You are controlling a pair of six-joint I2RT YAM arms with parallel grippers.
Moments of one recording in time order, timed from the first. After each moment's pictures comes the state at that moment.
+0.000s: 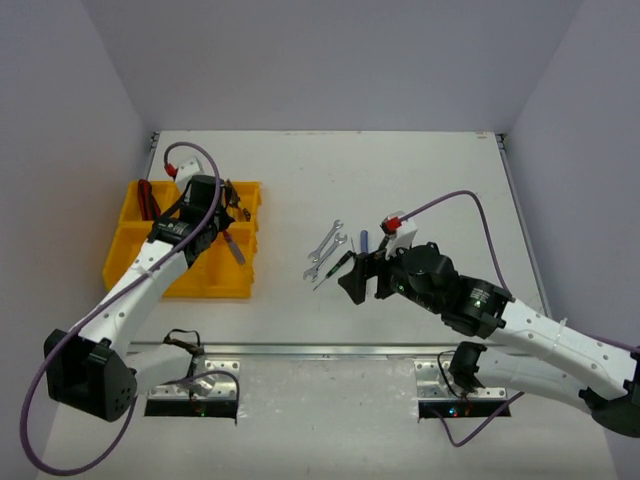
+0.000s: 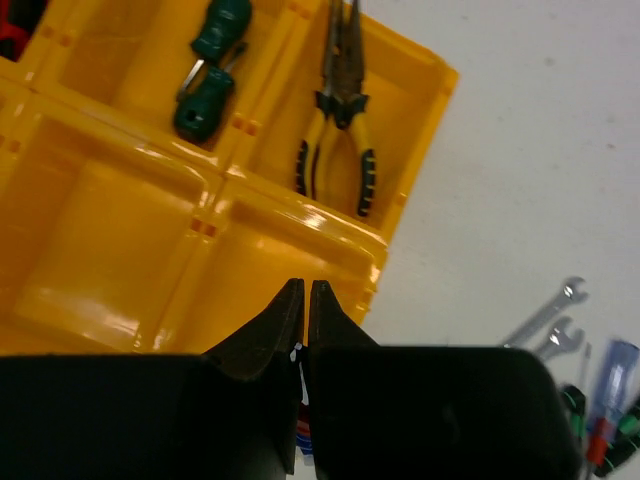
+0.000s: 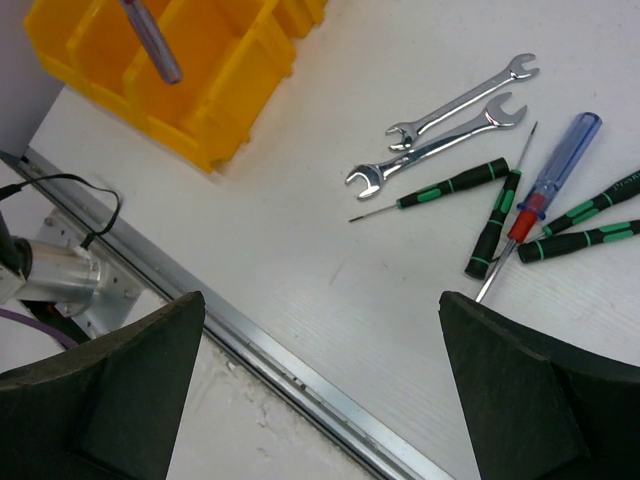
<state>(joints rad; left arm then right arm) -0.27 1.15 0.96 -0.54 -0.46 -0.61 1.00 0.82 0.72 -0.34 0.24 0.48</state>
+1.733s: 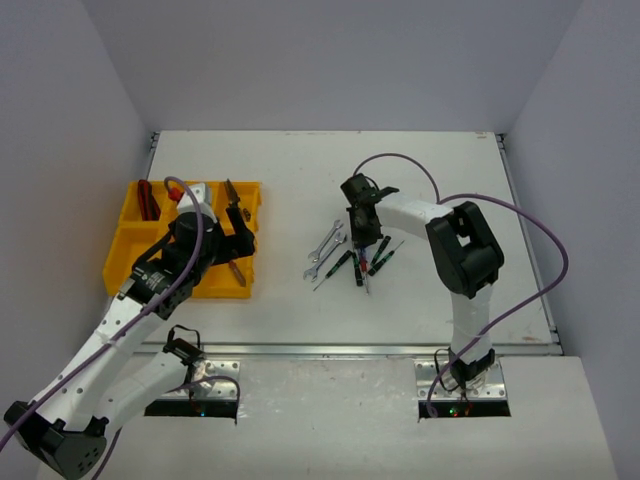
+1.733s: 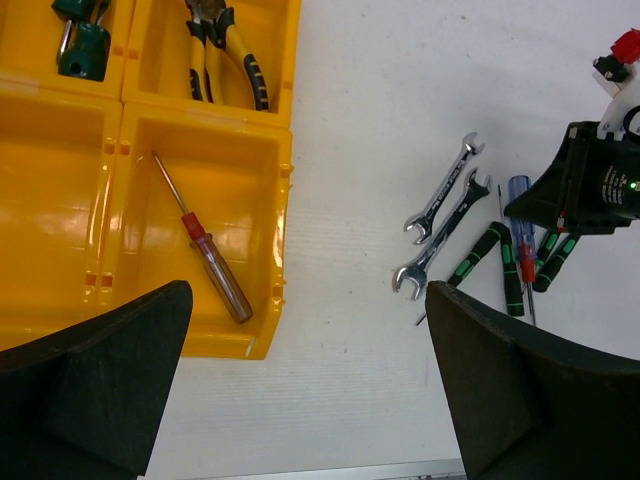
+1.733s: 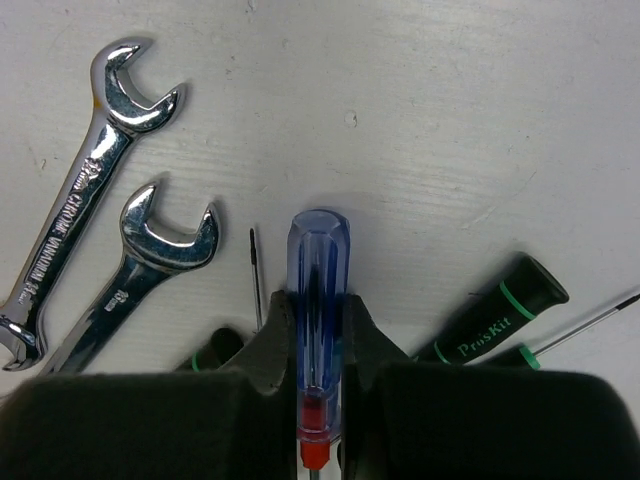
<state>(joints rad) -0.44 0.77 0.84 -0.65 -0.32 -0.54 0.52 2.03 1.33 -0.52 0.16 0.41</state>
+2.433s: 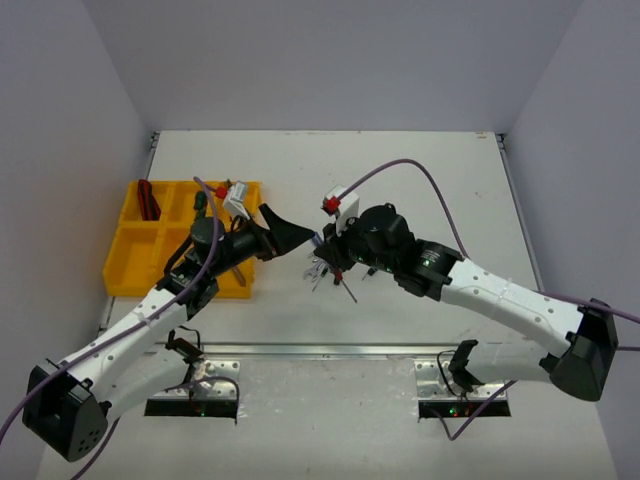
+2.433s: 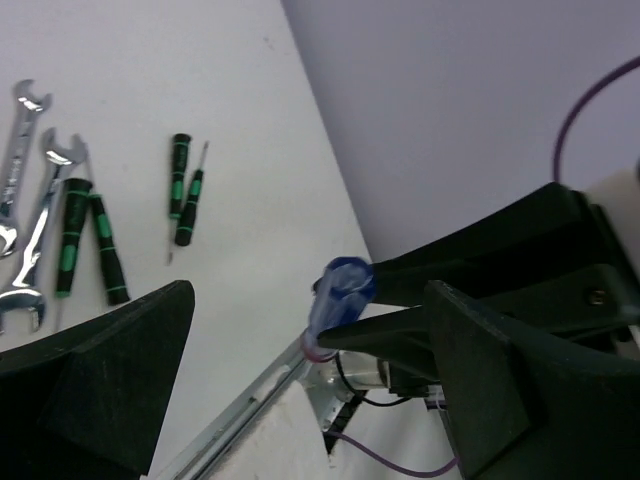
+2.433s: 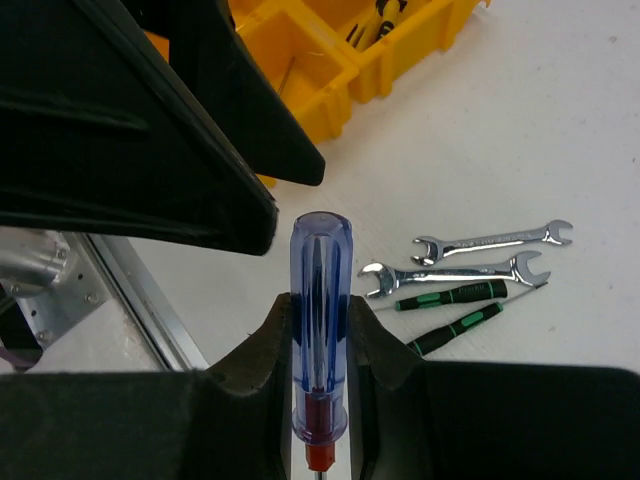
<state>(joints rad) -0.48 0.88 0.58 0.15 0.34 -0.94 0.92 1.23 0.99 -0.20 0.03 0.13</state>
